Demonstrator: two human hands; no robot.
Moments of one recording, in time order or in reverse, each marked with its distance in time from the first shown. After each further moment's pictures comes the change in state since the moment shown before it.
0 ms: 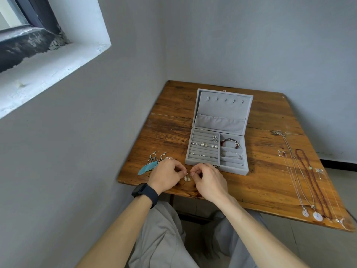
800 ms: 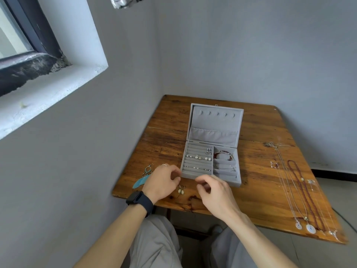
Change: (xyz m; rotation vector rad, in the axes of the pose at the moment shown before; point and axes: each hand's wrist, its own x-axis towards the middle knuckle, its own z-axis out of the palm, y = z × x) left_hand 0.002 0.010 -0.011 0.087 0.041 0.077; right_hand -0.022 0.021 -0.034 0.138 0.025 -0.111
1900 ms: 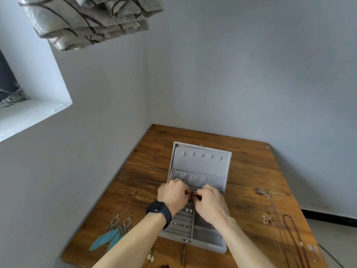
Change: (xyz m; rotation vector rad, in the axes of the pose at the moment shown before) left_hand 0.155 0.079 0.036 0.259 0.168 0.032; right_hand 0.156 0.061 -0.049 -0.334 -0.023 -0.009
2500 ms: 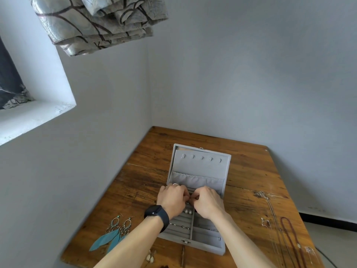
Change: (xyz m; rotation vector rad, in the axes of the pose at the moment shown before) left_hand -0.005 -0.005 0.007 0.001 -0.096 -0.011; right_hand 0.013 -0.010 -0.003 0.004 -0.145 0.155
